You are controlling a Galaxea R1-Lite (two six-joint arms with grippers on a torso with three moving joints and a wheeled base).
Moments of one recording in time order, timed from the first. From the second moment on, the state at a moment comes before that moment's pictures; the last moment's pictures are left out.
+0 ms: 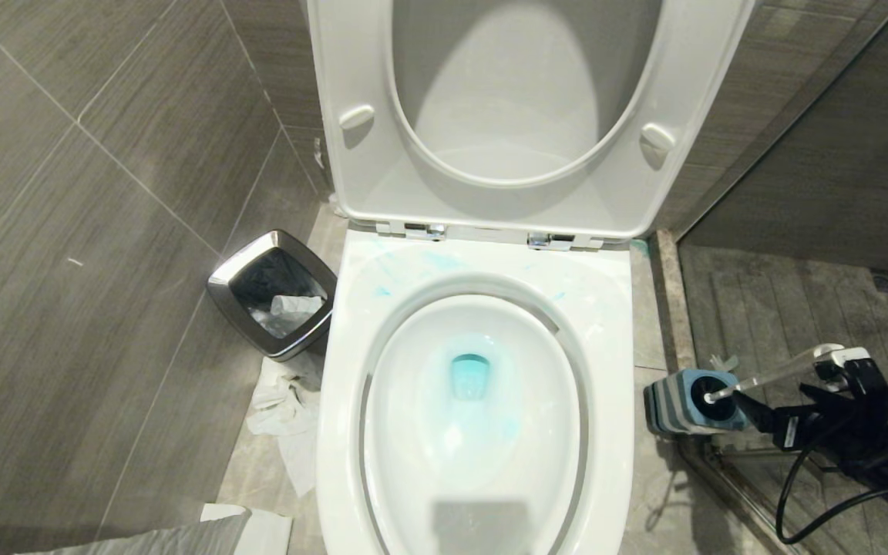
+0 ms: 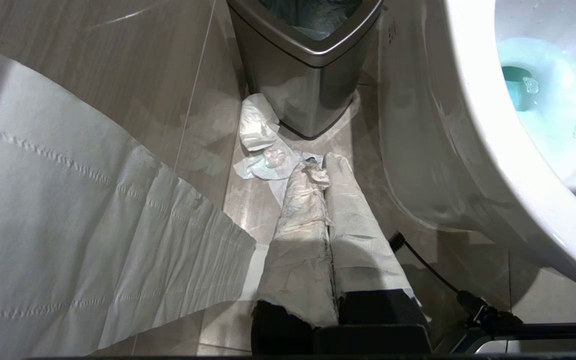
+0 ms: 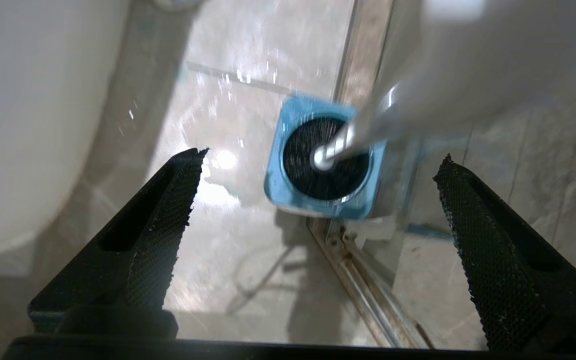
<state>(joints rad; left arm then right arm) 0.00 0.00 0.00 -0.01 0.00 0.00 -0.29 2.09 -0.26 -1.52 0.25 -0.17</state>
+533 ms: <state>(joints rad) 0.00 0.00 0.00 -0.01 0.00 0.00 -0.29 1.85 -0.13 -1.52 0.25 -0.15</state>
